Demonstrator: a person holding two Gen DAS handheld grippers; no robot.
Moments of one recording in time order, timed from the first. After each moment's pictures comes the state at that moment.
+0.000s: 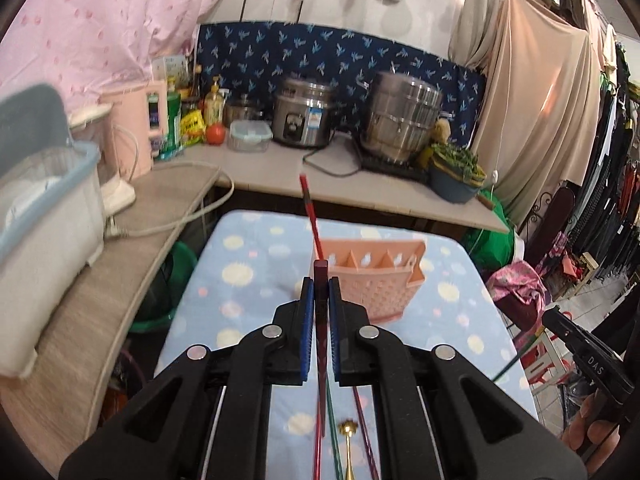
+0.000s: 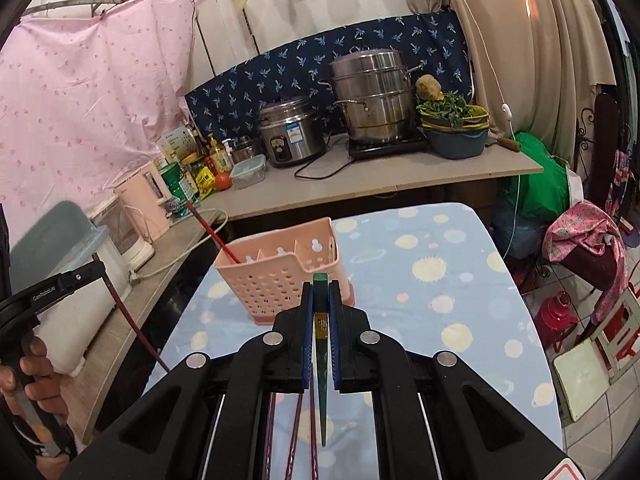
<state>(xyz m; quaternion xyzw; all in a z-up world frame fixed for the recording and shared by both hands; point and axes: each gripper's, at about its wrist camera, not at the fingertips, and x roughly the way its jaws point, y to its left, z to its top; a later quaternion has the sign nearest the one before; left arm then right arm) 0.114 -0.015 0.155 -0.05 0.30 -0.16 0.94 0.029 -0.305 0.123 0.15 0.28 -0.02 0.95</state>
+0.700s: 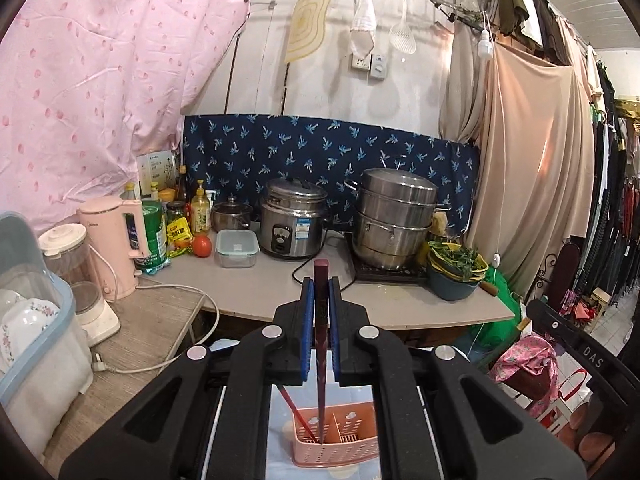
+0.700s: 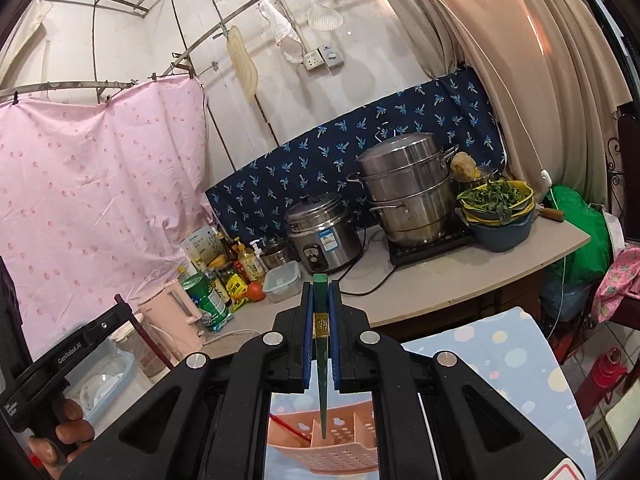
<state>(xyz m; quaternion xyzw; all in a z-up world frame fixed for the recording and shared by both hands) 0.200 -0.065 0.250 -0.05 0.17 -0.16 0.97 0.157 -0.318 0.221 0.21 0.14 0.00 0.97</state>
